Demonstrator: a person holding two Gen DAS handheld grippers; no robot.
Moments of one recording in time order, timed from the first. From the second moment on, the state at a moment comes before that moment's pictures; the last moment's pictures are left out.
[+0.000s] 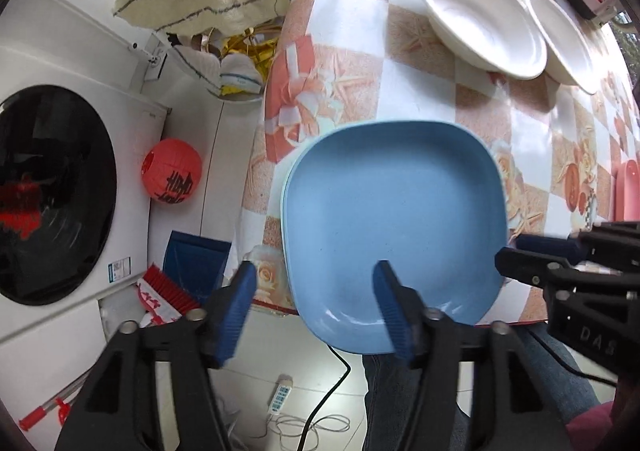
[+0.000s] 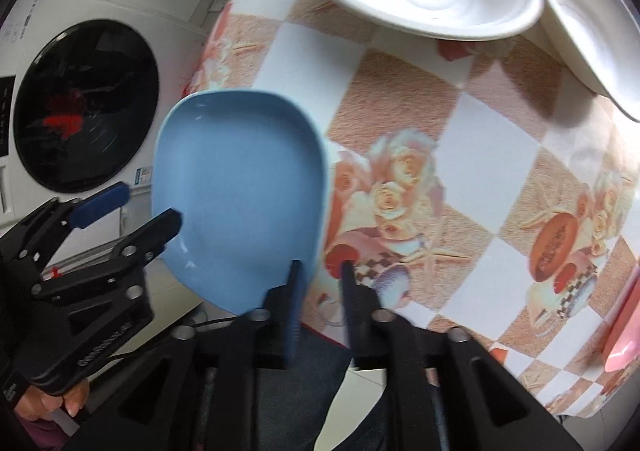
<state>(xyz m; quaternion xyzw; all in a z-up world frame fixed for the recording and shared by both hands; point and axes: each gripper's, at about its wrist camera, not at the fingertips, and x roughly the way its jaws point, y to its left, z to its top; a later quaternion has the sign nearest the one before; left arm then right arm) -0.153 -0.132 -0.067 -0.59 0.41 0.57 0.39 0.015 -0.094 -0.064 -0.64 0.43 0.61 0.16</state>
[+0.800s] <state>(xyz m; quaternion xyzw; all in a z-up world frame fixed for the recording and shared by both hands) 0.041 -0.001 -0.043 -0.51 0.48 0.42 0.58 0.273 -0.016 -0.048 -0.56 0.49 0.53 0.40</state>
